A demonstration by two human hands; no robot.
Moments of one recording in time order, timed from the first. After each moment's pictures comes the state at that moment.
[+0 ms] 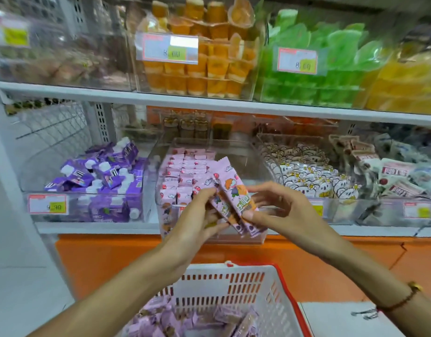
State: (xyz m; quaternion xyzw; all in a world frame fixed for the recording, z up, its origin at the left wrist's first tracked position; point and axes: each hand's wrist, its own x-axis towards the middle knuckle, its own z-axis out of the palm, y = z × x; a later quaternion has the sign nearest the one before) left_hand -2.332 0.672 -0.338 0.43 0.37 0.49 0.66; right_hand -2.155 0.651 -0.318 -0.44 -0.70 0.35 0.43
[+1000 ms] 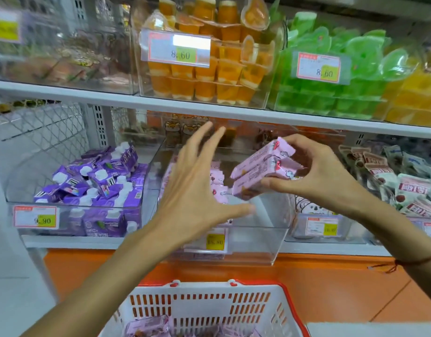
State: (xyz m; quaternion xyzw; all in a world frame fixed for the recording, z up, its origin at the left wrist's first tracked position) left_hand -2.360 0.718 -0.303 0.78 0.42 0.45 0.05; right_hand -2.150 0.707 -0.253 -0.45 -0.77 0.17 0.42
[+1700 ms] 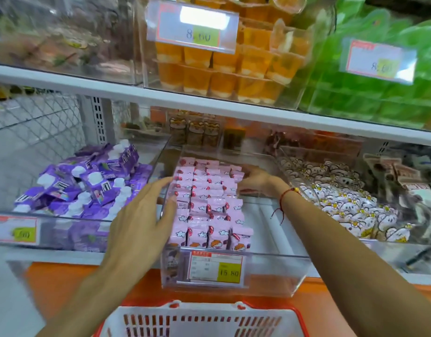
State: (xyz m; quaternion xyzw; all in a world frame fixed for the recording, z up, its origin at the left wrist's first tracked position) left_hand -2.420 0.757 -0.365 0.66 0.62 0.43 0.04; right_hand -2.184 0.925 -0.348 -0.64 -0.67 0.29 0.22
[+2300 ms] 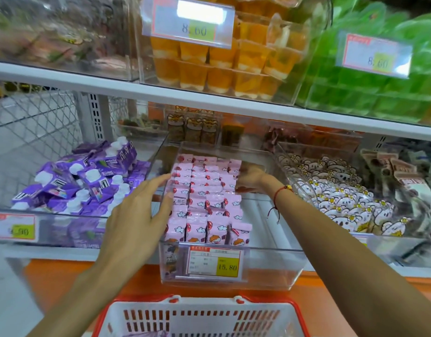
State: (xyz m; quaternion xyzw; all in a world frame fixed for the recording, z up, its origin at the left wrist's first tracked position) left_hand -2.427 0.761 -0.374 0.66 0.59 0.45 0.08; right_hand -2.191 0.935 -0.356 -0.69 -0.63 0.31 0.19
